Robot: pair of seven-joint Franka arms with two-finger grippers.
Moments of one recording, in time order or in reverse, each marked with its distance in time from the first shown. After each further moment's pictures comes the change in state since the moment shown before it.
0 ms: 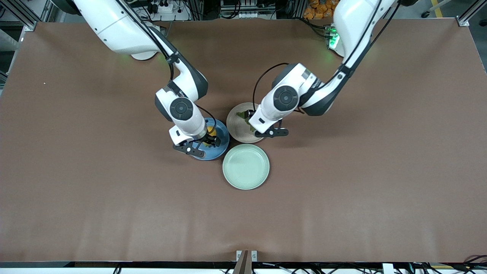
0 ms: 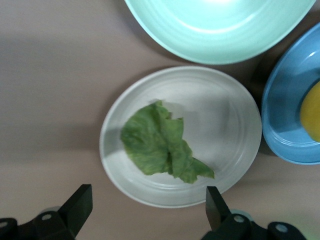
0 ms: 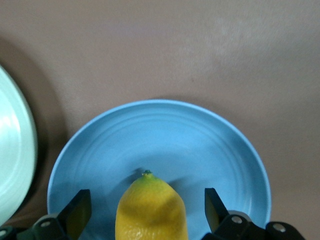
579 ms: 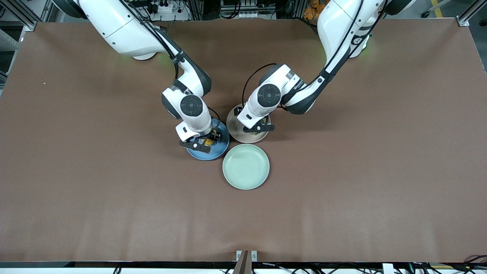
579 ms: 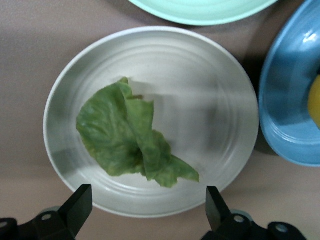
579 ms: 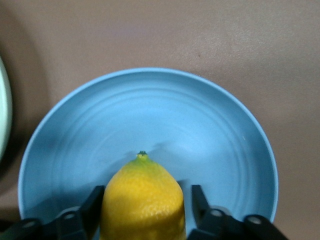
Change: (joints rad) left arm -0.072 0.066 0.010 -0.004 0.005 0.092 -0.070; right arm 0.004 0.012 0.031 -0.035 -0.120 0.002 0.025
